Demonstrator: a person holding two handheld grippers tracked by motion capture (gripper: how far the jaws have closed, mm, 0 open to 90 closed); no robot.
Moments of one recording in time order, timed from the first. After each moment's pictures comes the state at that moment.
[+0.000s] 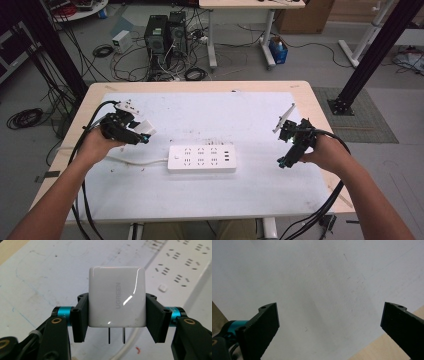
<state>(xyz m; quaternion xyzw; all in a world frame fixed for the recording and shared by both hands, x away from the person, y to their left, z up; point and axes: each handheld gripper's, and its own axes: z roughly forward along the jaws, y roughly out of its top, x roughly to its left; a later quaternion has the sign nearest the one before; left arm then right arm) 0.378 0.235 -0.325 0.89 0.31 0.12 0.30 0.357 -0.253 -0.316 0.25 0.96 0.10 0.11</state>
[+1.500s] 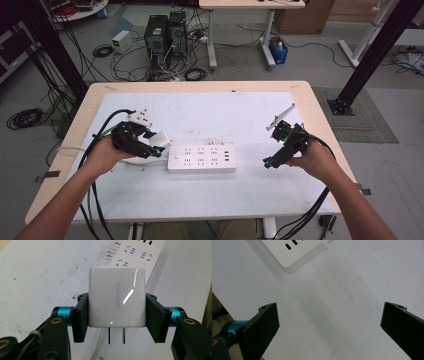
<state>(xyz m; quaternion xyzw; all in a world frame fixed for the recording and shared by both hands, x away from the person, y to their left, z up) 0.347 0.194 -0.319 0.91 0.23 0.09 0.33 0.347 -0.234 -0.319 0.31 0.93 0.19 0.08</state>
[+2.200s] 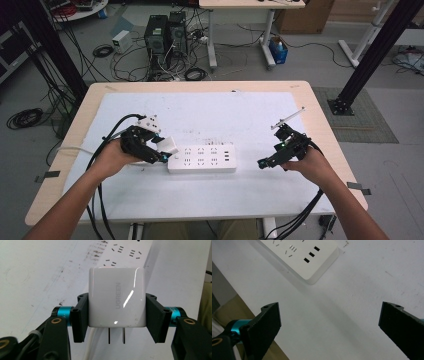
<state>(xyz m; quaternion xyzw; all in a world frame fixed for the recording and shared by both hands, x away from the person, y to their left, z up) 0.346 0.177 -0.329 0.92 0.20 0.07 0.32 0.343 -0.242 -0.335 0.40 0.87 0.28 -0.02</state>
